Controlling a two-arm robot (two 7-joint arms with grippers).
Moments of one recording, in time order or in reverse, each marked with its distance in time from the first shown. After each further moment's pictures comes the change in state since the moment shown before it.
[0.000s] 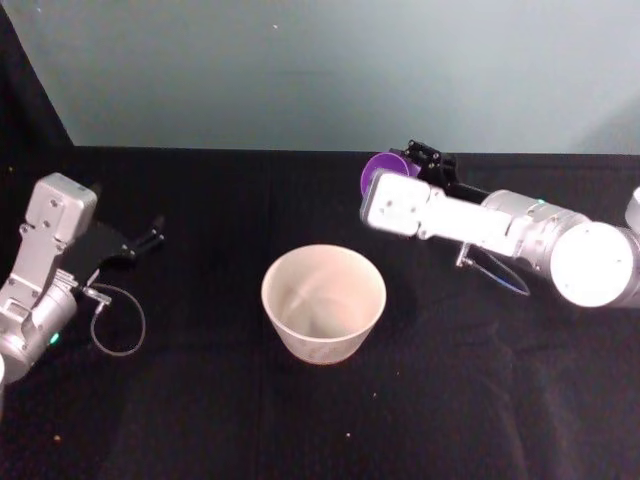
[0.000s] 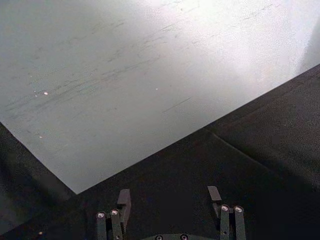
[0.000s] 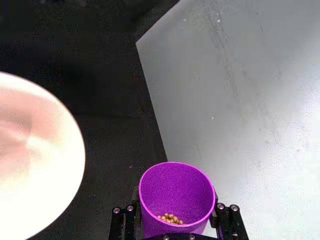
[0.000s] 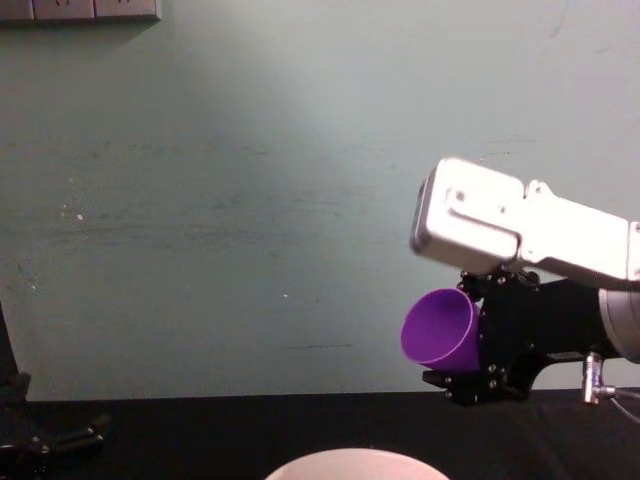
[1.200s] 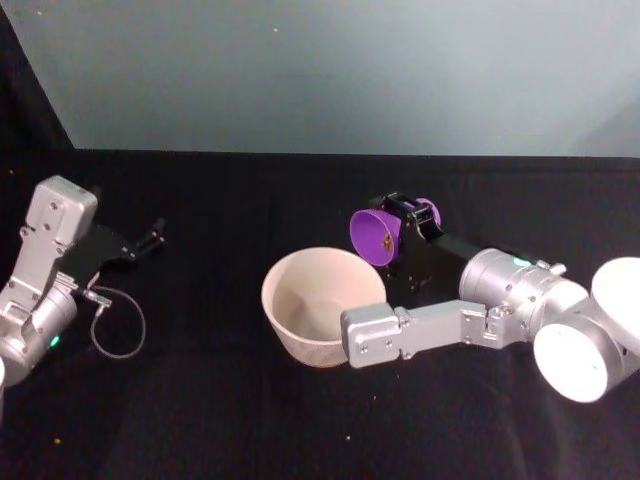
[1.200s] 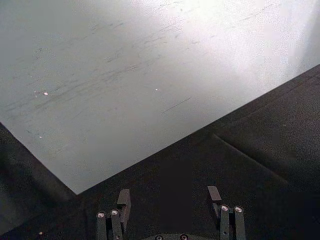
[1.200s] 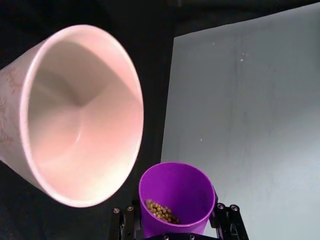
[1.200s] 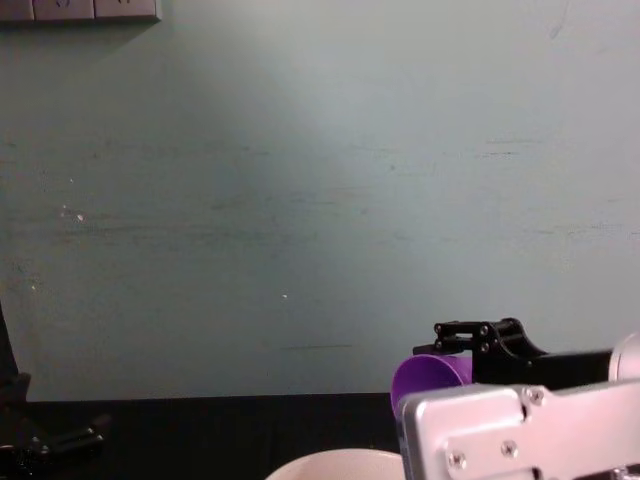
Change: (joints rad) left arm 0.000 0.000 0.000 0.000 0.000 0.000 0.000; right arm -0.062 0.074 -0.121 -0.093 -0.417 -0.075 -0.068
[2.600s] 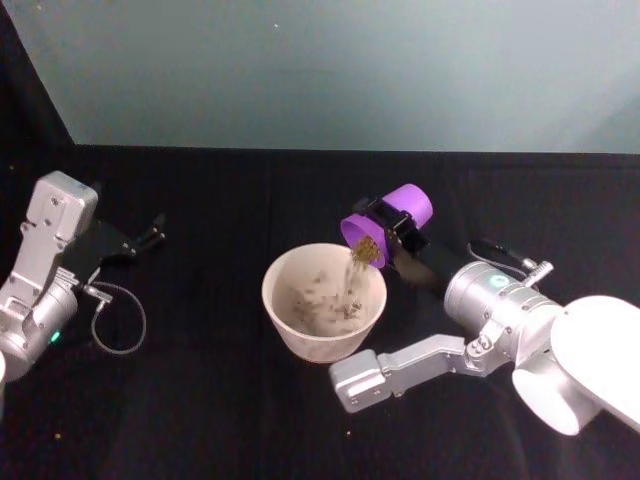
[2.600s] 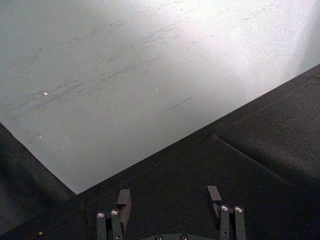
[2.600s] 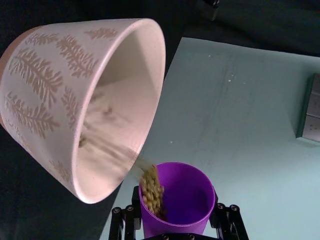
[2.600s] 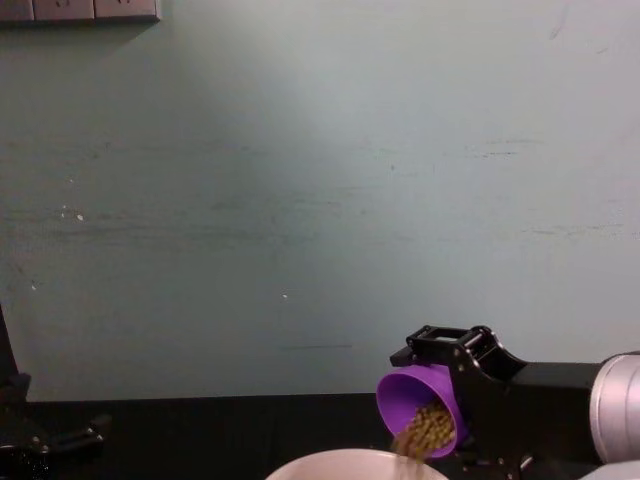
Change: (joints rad) left arm 0.000 0.000 0.000 0.000 0.000 0.000 0.000; right arm -0.022 -0.011 -0.054 -0.013 -0.372 0.000 -0.046
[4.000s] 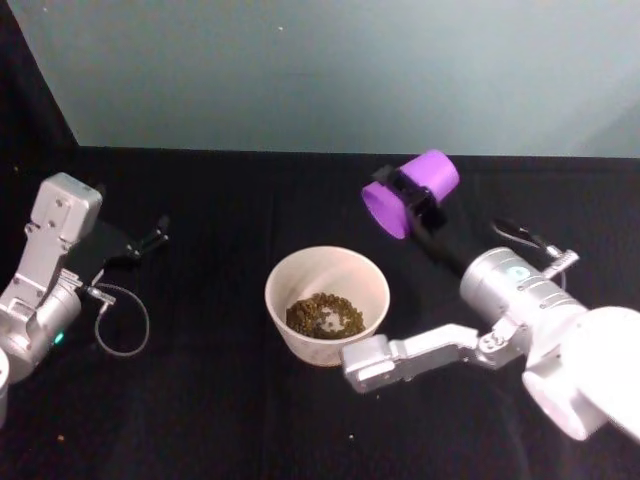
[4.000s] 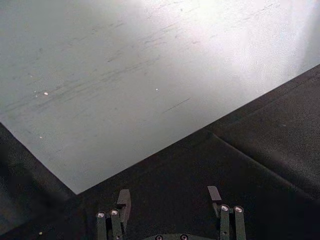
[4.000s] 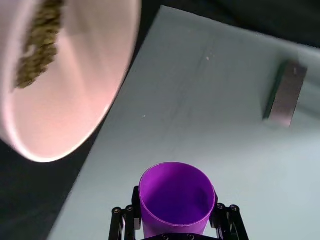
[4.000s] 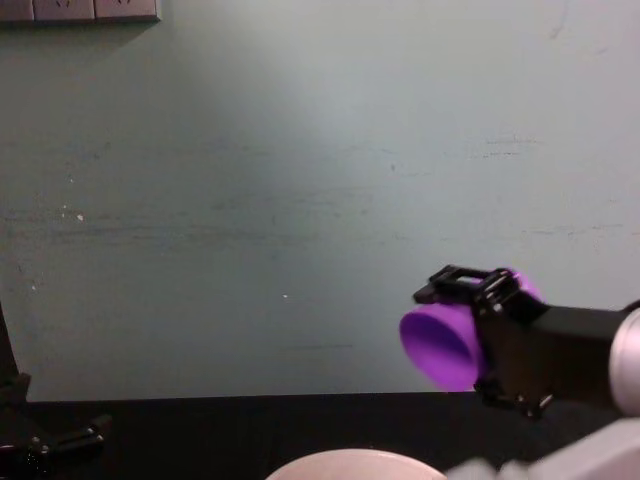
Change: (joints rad) left arm 0.000 0.000 0.000 0.000 0.000 0.000 0.000; right arm -0.053 -0.009 0.069 -0.048 -0.169 0.057 -0.024
